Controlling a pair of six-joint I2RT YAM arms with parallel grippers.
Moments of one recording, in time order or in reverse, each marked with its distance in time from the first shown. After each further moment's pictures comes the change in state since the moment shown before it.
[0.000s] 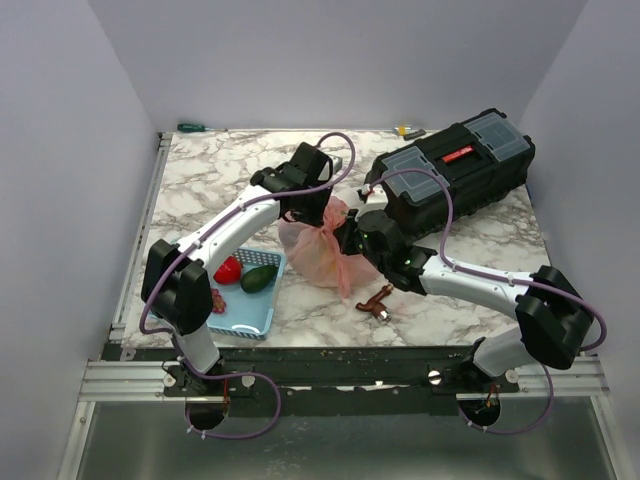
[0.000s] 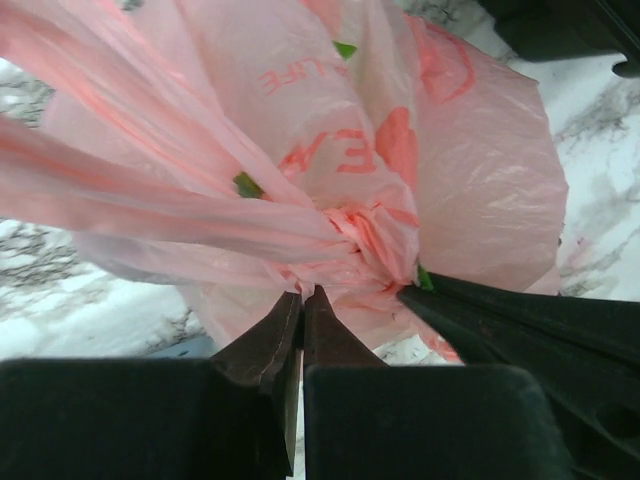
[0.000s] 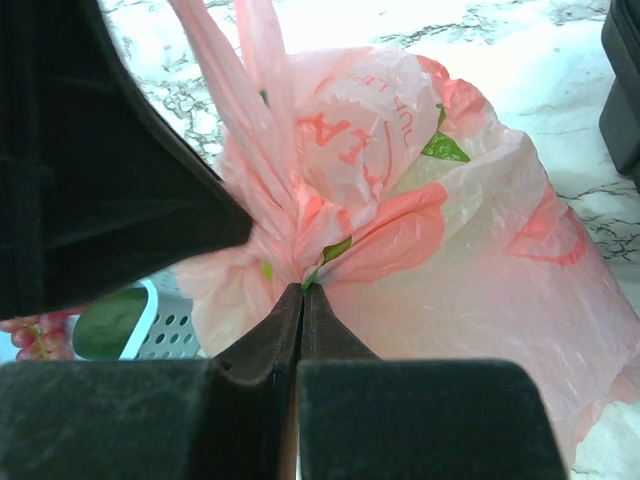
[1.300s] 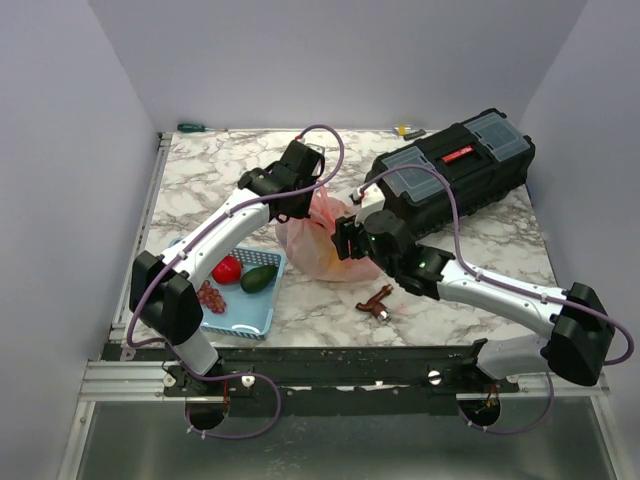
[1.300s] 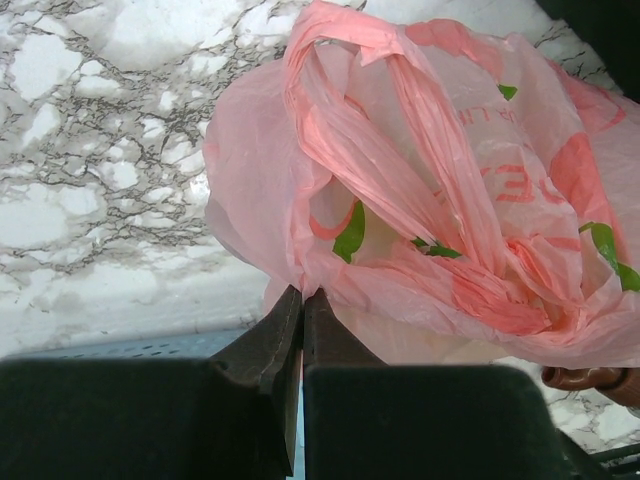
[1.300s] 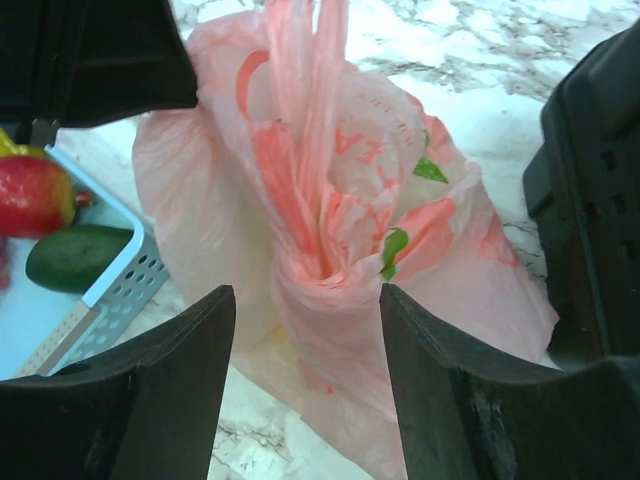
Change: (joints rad) left arm -0.002 -0.096 -0.023 -0.013 -0.301 -0.020; right arm 0.044 -0.145 0.057 -0.208 0.031 -0.264
